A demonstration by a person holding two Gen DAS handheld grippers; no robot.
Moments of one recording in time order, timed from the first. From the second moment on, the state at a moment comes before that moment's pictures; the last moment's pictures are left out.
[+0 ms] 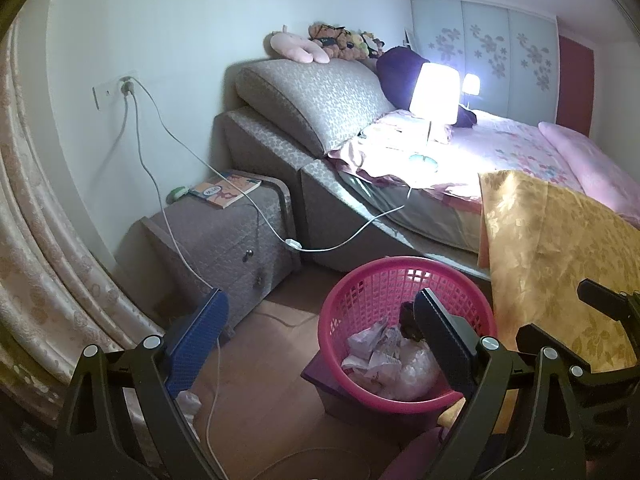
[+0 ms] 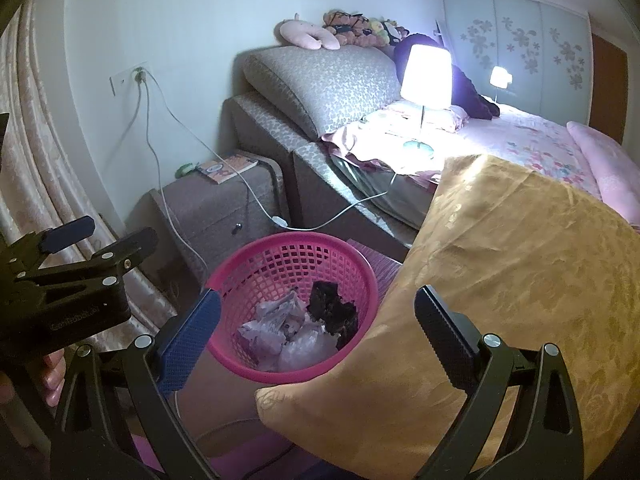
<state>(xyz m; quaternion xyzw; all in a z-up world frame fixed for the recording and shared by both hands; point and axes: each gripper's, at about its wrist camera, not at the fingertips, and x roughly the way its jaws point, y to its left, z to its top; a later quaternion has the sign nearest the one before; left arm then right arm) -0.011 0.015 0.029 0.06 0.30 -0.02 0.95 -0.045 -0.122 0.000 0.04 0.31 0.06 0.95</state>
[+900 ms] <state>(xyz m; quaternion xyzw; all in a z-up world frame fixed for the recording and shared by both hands) -0.013 0.013 0.020 0.05 0.31 -0.02 0.95 -0.045 -0.121 -0.003 0.04 0.31 0.06 0.95</state>
